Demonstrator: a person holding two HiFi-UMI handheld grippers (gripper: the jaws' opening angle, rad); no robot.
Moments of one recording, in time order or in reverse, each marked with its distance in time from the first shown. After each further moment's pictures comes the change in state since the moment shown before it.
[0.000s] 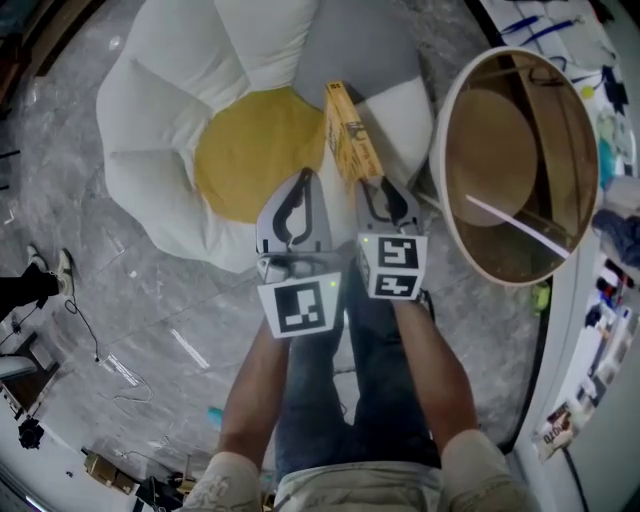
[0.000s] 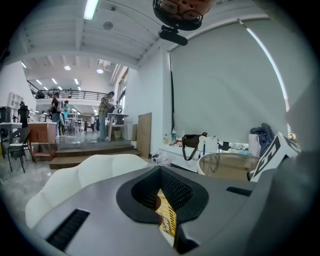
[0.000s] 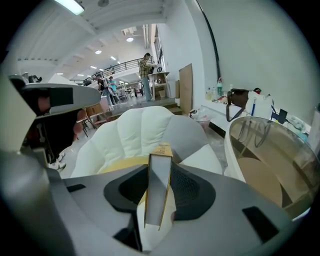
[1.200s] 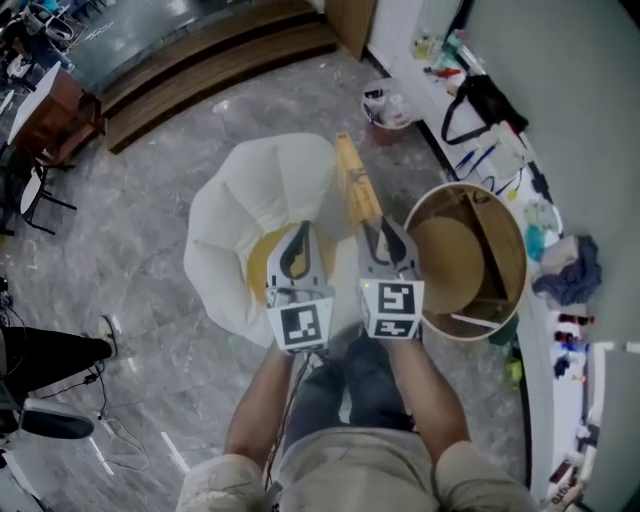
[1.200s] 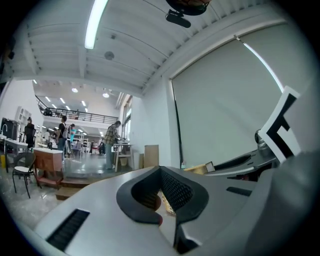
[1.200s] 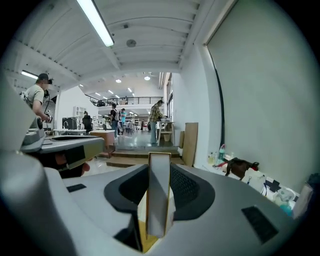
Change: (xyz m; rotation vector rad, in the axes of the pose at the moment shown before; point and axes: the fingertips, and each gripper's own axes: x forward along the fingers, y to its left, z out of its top) left arm -0.092 0.046 0.310 0.009 -0.268 0.077; right arm -0.233 0.059 0.332 -0.145 -0.452 -0.030
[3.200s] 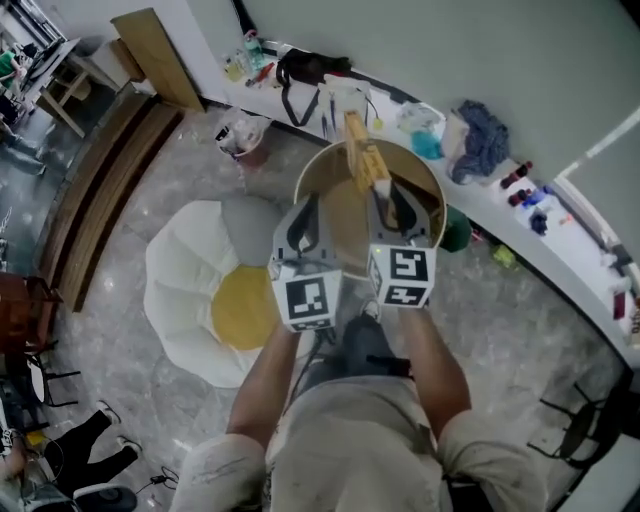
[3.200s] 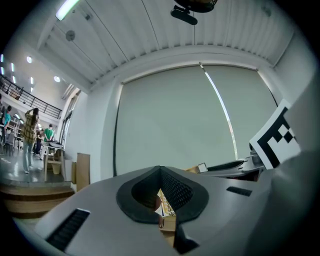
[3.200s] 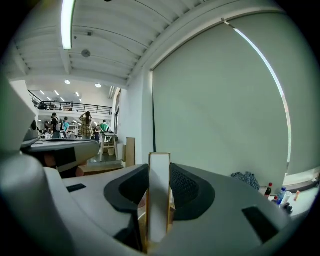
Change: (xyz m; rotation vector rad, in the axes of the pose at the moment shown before) left arm -0.018 -0.341 0.114 0.040 -0.074 -0.657; right arm -0.256 -0.267 0.027 0.186 -0.141 -0.629
